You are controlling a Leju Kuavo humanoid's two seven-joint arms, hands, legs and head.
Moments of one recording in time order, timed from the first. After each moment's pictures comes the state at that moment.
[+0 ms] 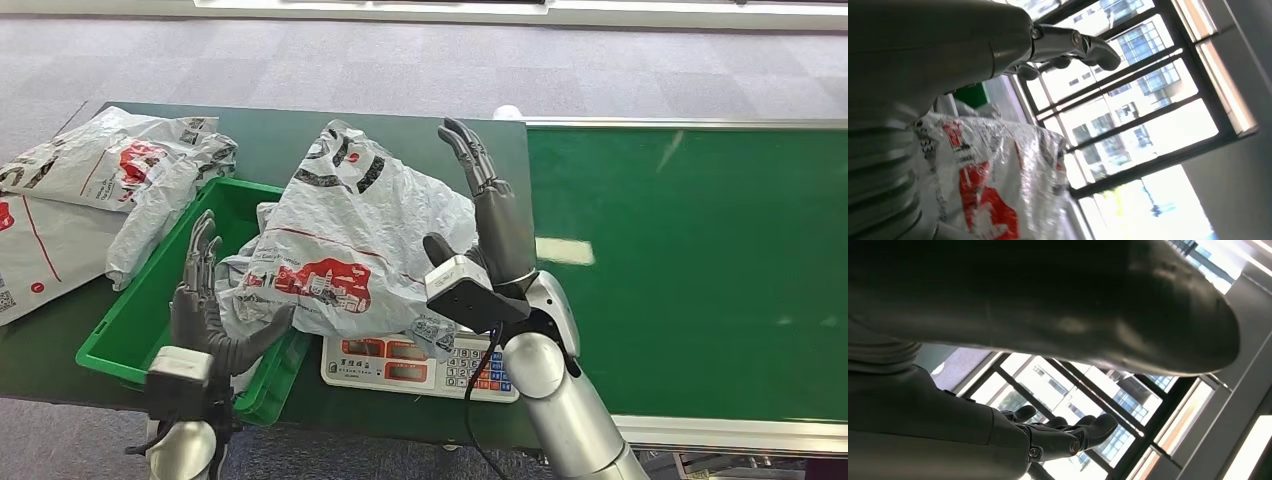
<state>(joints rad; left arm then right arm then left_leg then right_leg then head) -0.03 -0.21 -0.08 -1.62 -0.51 0.05 -0.59 -0.35 0.13 0.38 -1.52 0.76 -0.14 -0.40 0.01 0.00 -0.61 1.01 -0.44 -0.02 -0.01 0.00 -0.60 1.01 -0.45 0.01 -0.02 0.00</state>
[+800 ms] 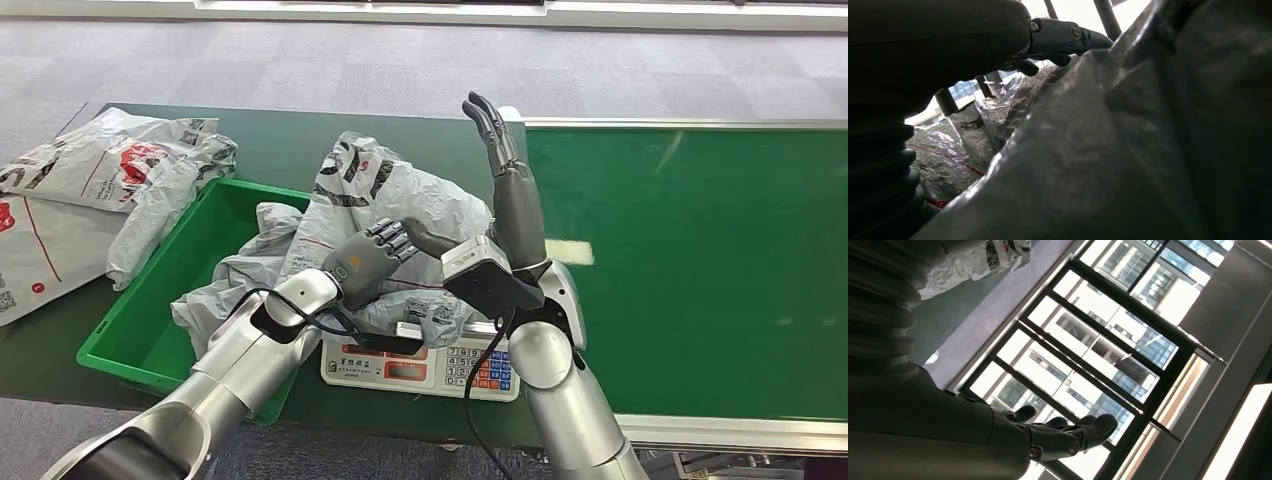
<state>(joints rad) -0.72 -0.09 -0.65 -0.64 -1.40 0.10 -0.41 -0.37 0.17 0.34 -1.53 0.76 -0.14 -0.40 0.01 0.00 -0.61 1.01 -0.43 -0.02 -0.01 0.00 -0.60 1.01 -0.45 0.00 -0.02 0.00</state>
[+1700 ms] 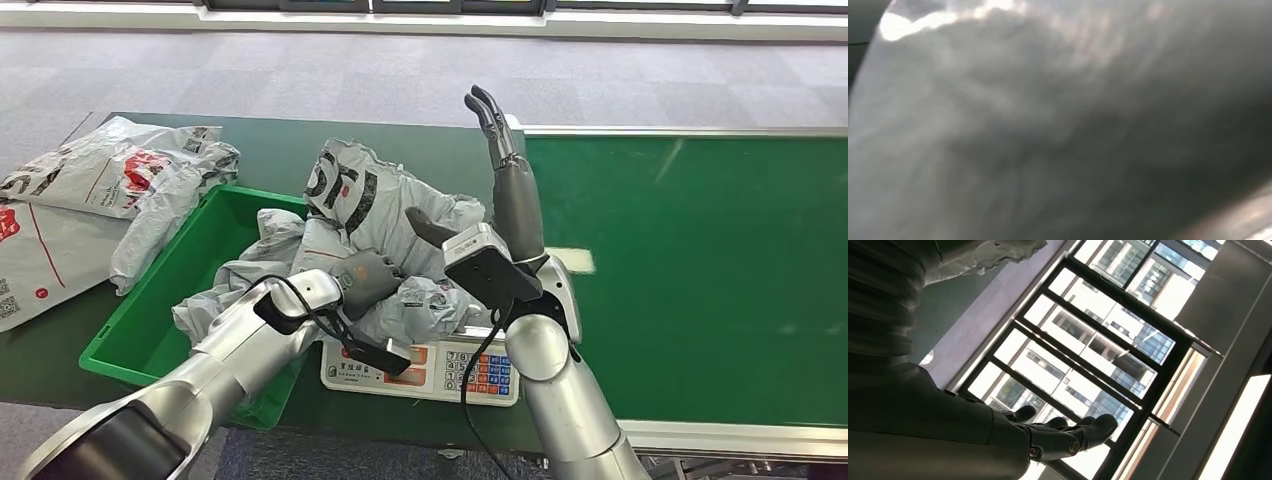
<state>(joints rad) -0.83 -0.05 -0.83 -0.48 -1.28 0.05 -0.50 -0.40 0.18 0.34 -1.50 0.73 -0.17 -0.40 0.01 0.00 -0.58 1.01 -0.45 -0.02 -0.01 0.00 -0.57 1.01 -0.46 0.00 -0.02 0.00</state>
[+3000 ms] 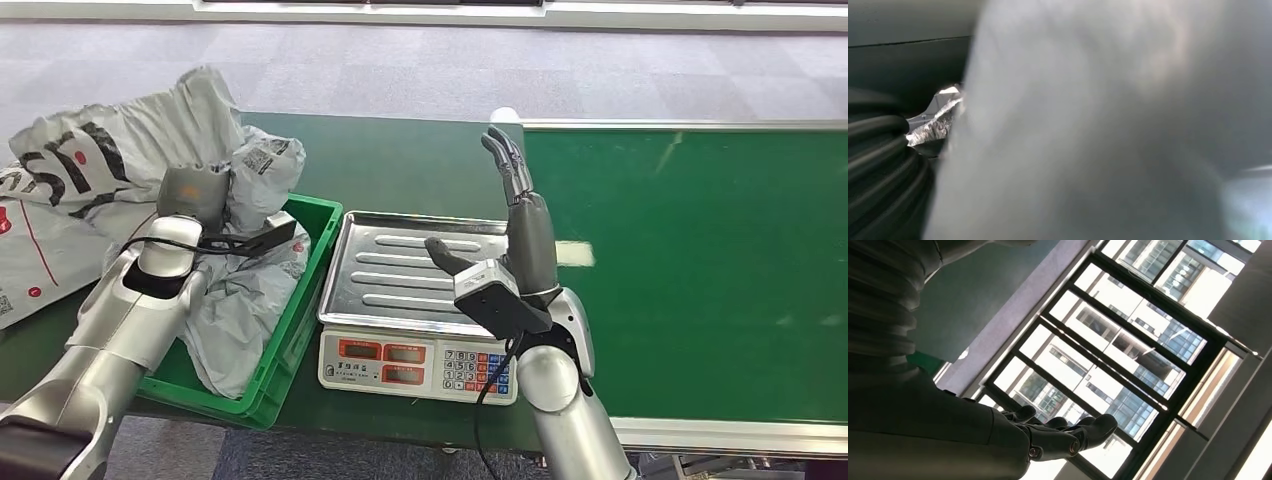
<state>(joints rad) -0.78 0.21 -0.44 -0.74 -1.50 0.03 0.12 -0.28 0.18 0.29 -1.56 0.81 -0.15 -0.41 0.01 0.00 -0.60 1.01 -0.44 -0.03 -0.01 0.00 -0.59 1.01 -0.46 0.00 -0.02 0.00</state>
